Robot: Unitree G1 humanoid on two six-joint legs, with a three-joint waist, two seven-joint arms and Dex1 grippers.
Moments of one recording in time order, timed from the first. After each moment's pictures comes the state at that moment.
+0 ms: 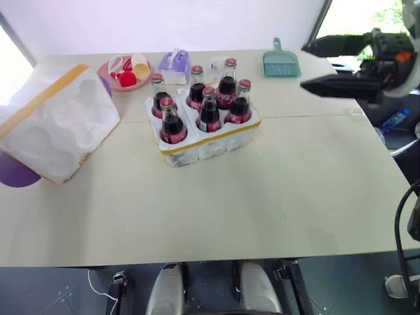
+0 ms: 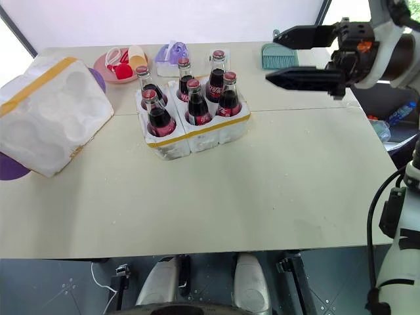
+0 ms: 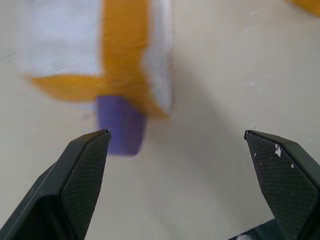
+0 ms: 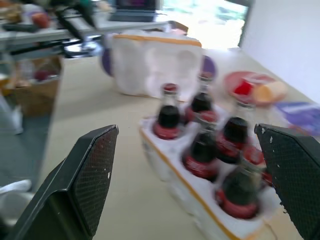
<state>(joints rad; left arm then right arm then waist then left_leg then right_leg) 0.24 1.54 0.91 0.28 -0.35 0.82 -1.39 -1.02 -0.96 -0.15 0.00 0.69 0.85 1.37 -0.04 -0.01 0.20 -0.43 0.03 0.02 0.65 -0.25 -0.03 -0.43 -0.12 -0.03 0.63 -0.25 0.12</state>
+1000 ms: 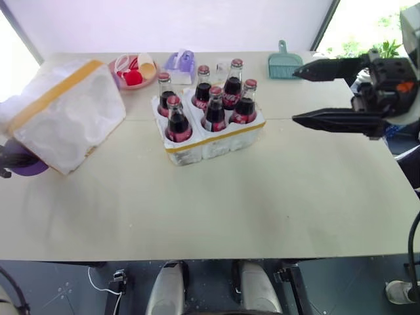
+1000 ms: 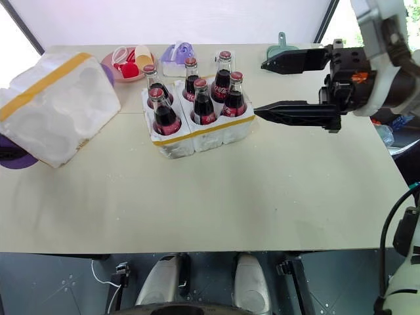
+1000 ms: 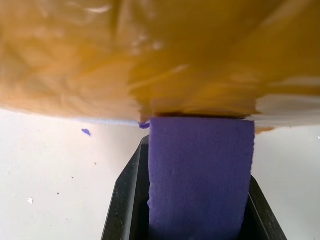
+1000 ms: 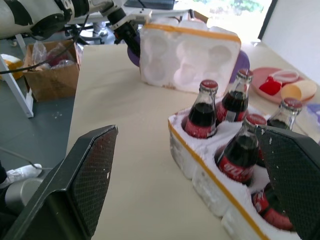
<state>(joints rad) -0.97 1.22 -0.06 1.18 0.09 0.29 -1.32 -0.89 -1.06 -0.23 -0.23 0.88 0.97 1.21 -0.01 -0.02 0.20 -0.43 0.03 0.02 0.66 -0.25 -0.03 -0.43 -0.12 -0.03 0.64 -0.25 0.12</state>
